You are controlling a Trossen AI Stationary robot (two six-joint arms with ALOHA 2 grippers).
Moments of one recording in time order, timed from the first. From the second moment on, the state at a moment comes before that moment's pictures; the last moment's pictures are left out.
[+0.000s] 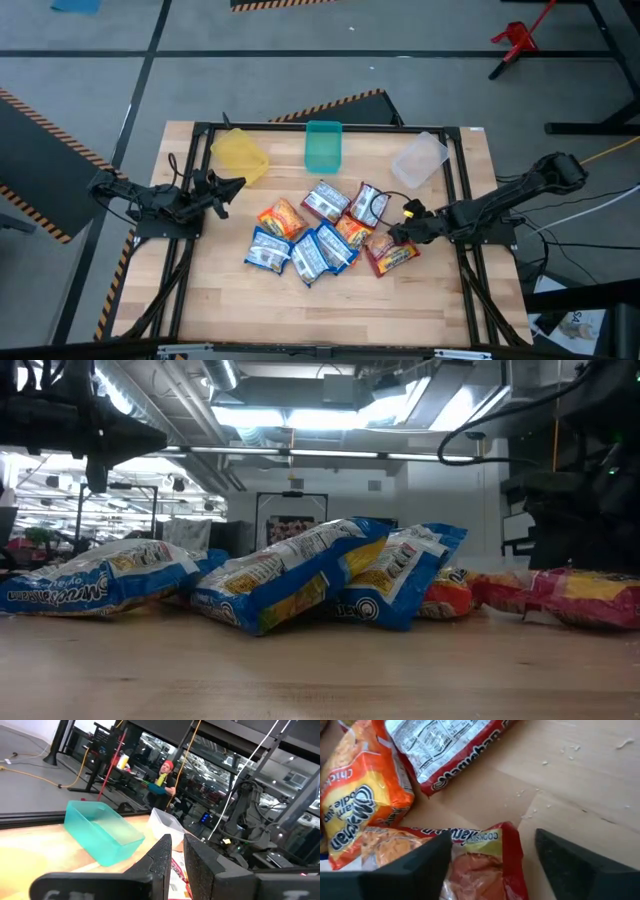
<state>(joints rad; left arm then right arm) -0.31 0.01 0.01 0.17 -0.82 -0.42 0.33 1.11 0.30 -0.23 0.30 1.41</state>
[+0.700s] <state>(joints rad) -0.31 0.01 0.01 0.17 -0.83 -0.42 0.33 1.12 0.30 -0.16 0.30 1.39</state>
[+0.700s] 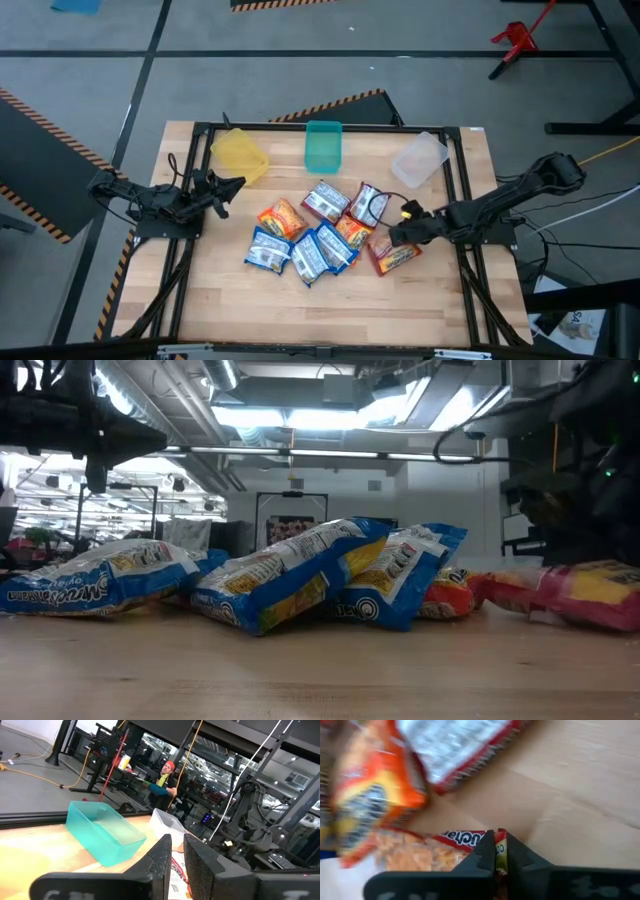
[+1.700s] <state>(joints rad) -0.31 0.01 0.01 0.17 -0.83 -0.41 0.06 0.61 0.47 -0.20 0.57 0.95</state>
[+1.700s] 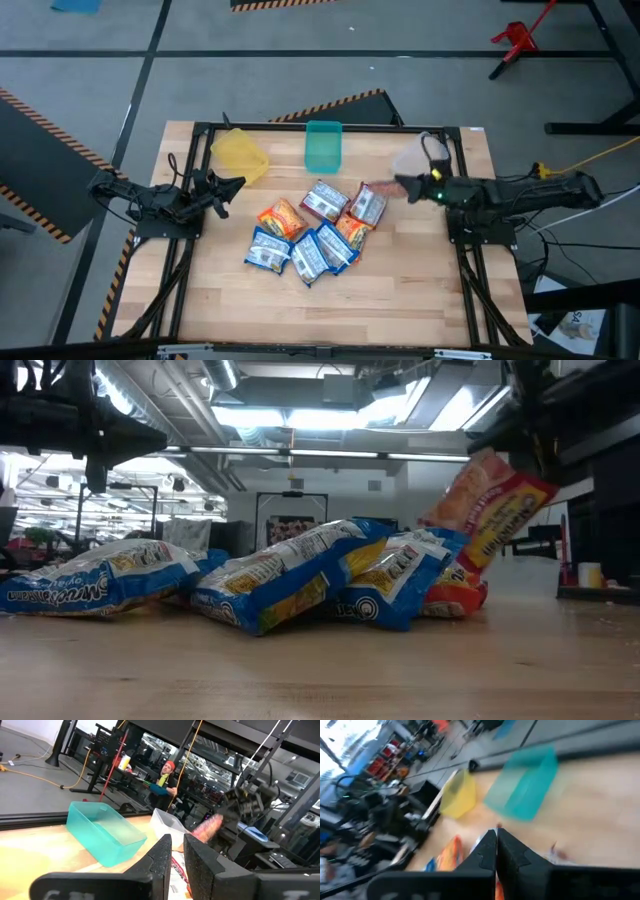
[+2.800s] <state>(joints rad) -0.31 0.01 0.01 0.13 -0.83 -0.41 -0.30 0.97 0.76 -0.56 0.27 0.13</state>
